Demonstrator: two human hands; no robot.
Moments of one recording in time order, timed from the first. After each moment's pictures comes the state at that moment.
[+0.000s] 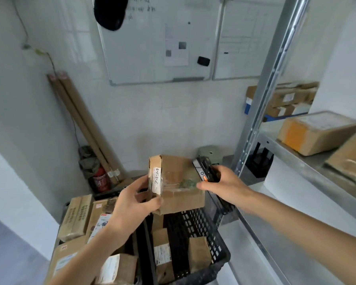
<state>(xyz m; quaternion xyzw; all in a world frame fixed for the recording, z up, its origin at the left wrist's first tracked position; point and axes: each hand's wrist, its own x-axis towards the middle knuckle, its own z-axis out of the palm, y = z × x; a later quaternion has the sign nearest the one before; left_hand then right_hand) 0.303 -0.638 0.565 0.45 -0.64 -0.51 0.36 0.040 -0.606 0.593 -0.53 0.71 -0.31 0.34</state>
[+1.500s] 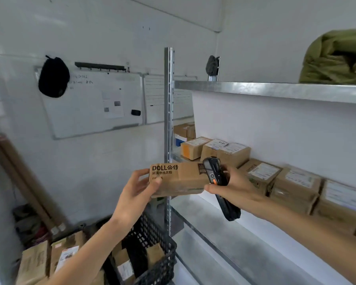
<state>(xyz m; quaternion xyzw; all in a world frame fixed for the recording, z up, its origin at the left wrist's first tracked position) 0.300 -0.411 0.728 0.24 -0.70 -0.56 0.38 0.090 -0.237 0.778 -0.42 0.79 -0.43 0.14</state>
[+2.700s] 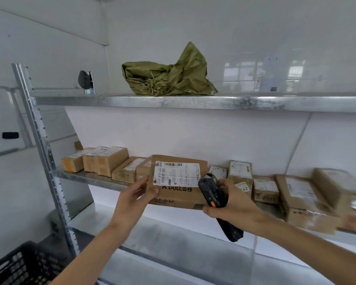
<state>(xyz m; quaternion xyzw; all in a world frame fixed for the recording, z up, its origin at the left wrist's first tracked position) 0.149 -0.082 0.756 0.08 -0.72 -0.63 0.27 0.065 0.182 0.774 -0.25 0.87 -0.42 0.03</state>
